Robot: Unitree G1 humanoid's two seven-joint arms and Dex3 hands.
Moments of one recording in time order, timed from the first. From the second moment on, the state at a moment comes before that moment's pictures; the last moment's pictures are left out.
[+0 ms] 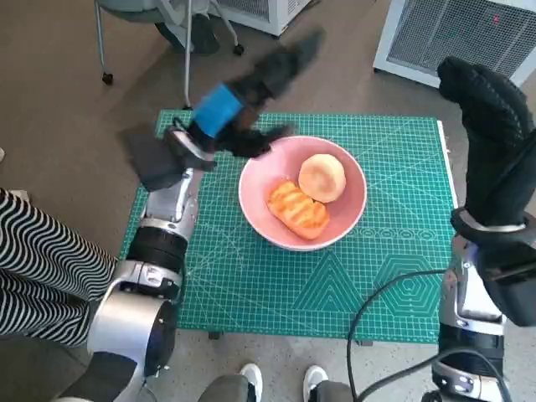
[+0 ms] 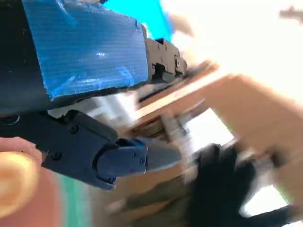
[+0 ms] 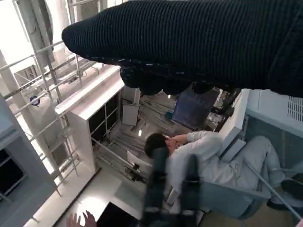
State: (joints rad) left arm -0.97 0.12 0.11 0.83 -0.30 -0.55 -0.64; right arm -0.54 -0.23 -0.19 0.15 0.12 -0.52 0.18
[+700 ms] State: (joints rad) left arm -0.83 0.06 0.14 0.53 -0.39 -0.46 -0.60; right arm -0.61 -0.24 -0.15 0.12 0.07 -0.46 0.15
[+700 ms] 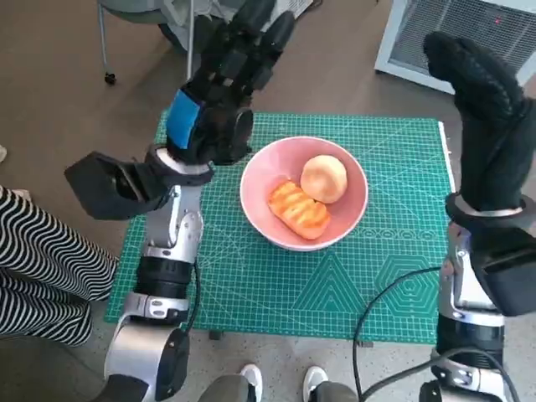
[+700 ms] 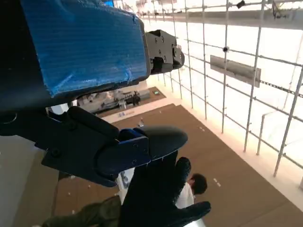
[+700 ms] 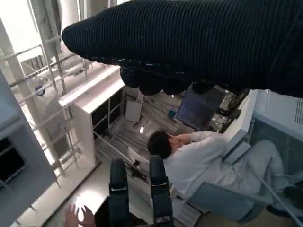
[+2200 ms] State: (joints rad) left arm -0.78 0.04 0.12 0.49 -0.32 -0.51 -0.53; right arm -0.61 -0.23 -0.14 0.17 0.08 -0.47 0.15
